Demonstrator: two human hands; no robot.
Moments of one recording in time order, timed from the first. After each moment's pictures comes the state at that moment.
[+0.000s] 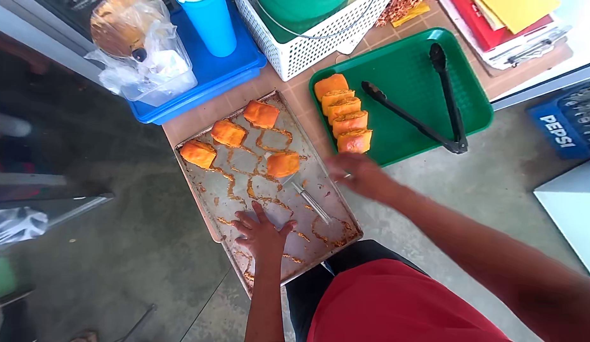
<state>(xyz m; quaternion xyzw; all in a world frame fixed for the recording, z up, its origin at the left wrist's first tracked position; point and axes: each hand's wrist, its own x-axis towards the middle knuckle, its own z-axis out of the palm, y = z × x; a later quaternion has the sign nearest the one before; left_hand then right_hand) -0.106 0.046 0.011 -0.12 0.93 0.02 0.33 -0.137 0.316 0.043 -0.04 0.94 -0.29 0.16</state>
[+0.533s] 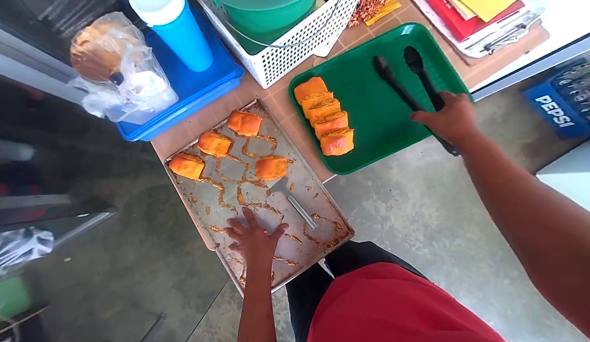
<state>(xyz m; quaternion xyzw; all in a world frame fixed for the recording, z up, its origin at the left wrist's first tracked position) -0.105 0.046 0.010 -0.14 0.94 0.03 0.31 -0.138 0.521 0.035 0.37 0.89 -0.26 0.03</state>
